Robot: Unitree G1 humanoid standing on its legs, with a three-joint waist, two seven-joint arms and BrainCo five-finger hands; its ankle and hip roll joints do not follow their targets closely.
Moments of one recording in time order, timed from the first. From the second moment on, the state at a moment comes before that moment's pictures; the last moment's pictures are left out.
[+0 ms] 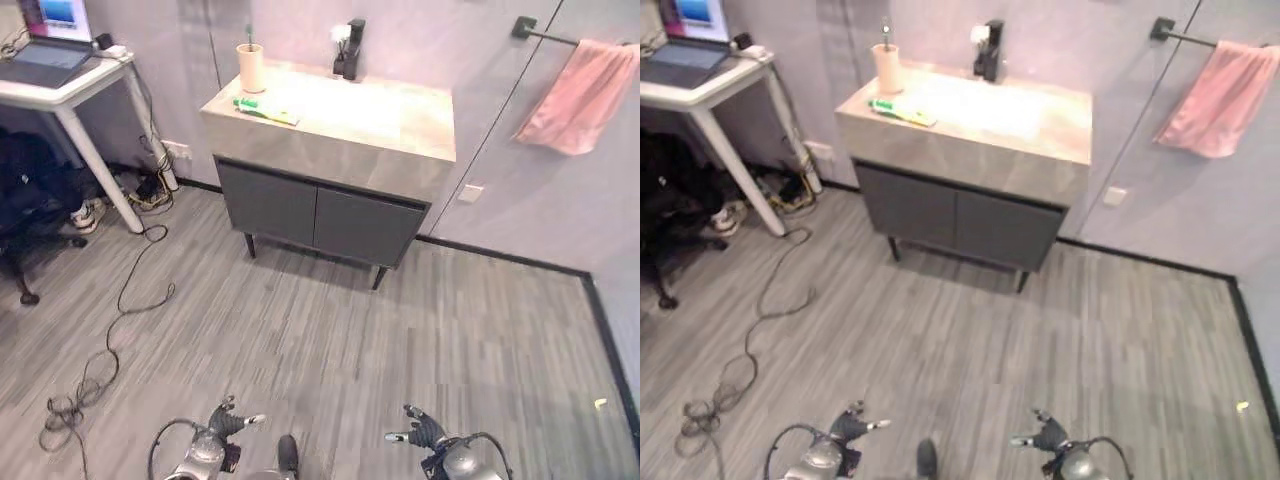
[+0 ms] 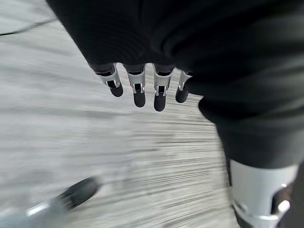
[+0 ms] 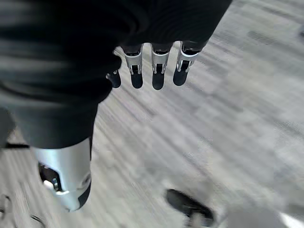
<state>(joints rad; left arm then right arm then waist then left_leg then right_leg) -0.17 0.24 -0.35 1.16 -0.16 -0.13 0.14 -0.06 -0.29 0.48 1.02 0.13 -0.11 -0.04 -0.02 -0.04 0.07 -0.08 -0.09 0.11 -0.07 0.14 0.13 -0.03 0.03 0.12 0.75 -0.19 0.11</state>
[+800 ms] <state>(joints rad) -0.21 0.16 -0.37 1.22 -0.11 -0.12 0.13 -0.16 -0.36 0.47 0.96 0.10 -0.11 -0.04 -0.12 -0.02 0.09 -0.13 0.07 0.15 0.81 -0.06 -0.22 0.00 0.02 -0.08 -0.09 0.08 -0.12</state>
